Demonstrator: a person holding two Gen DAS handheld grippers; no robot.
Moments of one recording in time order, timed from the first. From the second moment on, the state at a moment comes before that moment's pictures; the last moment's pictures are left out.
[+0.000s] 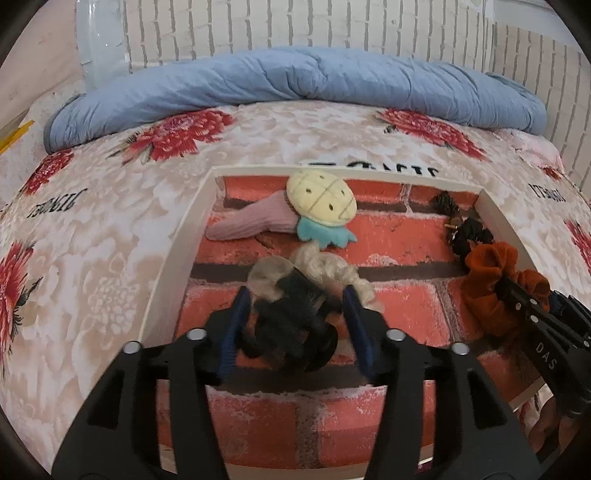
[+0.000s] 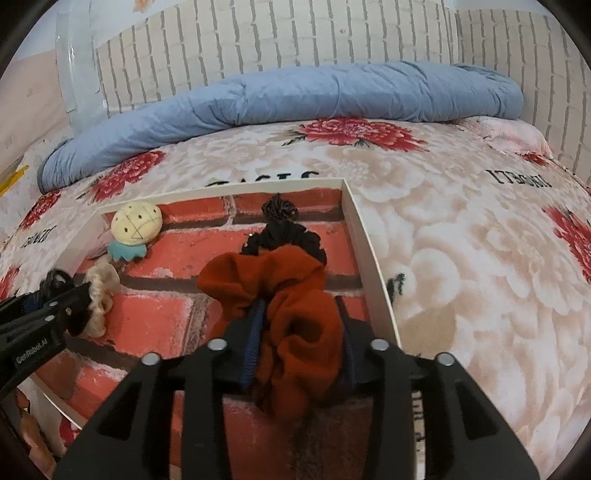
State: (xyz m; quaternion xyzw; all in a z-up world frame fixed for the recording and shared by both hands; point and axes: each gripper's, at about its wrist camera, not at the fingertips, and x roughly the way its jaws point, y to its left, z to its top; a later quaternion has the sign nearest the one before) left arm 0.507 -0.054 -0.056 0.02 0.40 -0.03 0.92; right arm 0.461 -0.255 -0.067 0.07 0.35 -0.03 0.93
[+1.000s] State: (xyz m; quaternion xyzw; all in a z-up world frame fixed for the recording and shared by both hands) left arm 0.445 -0.034 0.031 0.03 0.32 -0.02 0.95; right arm 0.408 -0.269 -0.002 0.06 0.28 -0.05 0.96
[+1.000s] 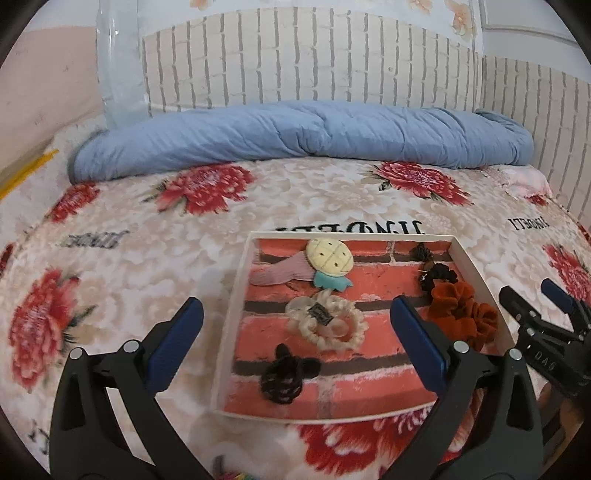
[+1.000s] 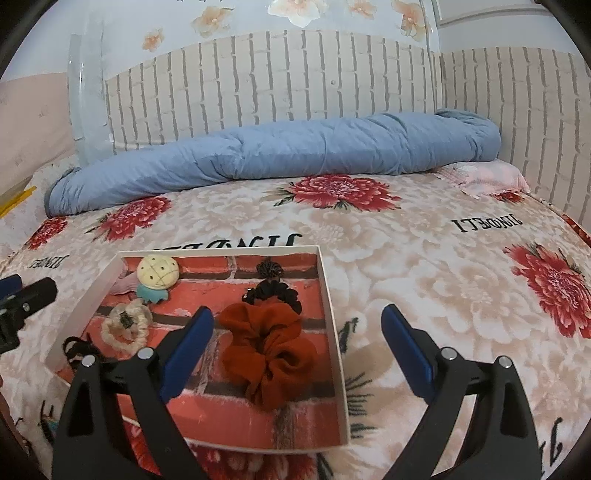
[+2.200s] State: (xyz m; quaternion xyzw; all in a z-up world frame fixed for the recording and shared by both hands) left arm 0.272 0.083 0.025 0.01 0.37 0.06 0.93; right arm 0.239 -0.201 -0.014 0.00 0.33 -0.03 0.94
